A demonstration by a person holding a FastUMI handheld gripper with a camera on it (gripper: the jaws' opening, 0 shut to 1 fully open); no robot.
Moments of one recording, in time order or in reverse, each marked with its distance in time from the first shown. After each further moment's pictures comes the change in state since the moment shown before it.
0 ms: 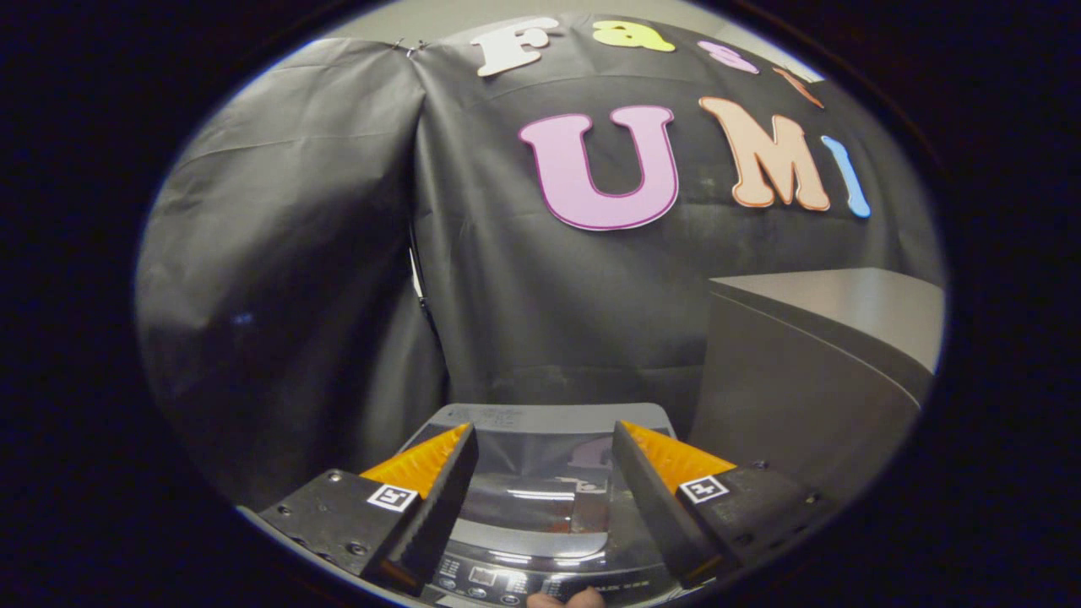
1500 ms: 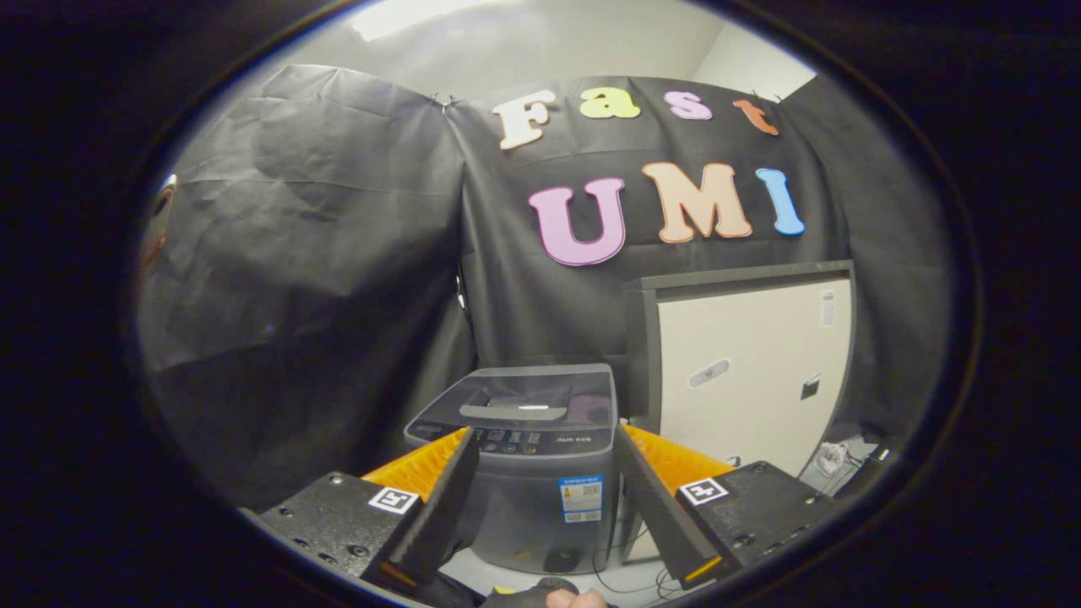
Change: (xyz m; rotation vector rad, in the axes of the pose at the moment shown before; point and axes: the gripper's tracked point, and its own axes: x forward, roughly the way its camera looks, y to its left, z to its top) arm -0.298 -0.022 -0.093 0.007 -0.157 0.013
